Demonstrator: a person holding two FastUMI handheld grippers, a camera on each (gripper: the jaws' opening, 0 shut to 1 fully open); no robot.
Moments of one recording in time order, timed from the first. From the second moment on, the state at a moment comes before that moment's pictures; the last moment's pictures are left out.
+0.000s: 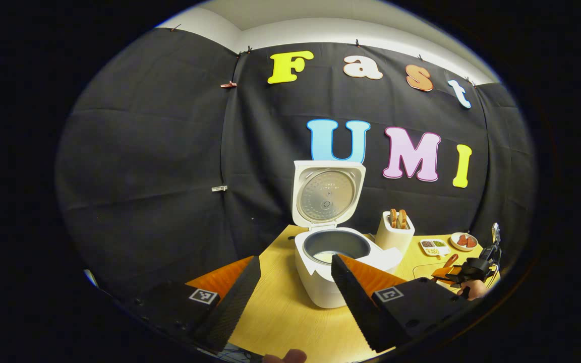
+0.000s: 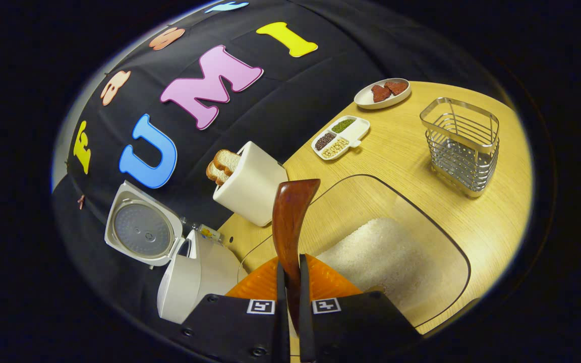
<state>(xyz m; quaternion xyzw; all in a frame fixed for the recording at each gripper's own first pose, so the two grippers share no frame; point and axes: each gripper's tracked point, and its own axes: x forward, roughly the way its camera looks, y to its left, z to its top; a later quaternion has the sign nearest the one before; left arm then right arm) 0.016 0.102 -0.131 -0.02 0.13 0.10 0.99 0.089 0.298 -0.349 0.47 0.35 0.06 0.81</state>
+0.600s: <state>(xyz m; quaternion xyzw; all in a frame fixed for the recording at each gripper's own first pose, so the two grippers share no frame) 0.014 0.102 -0.124 -0.02 0.13 0.10 0.99 0.102 0.250 -0.307 0.59 0.27 0.03 0.76</state>
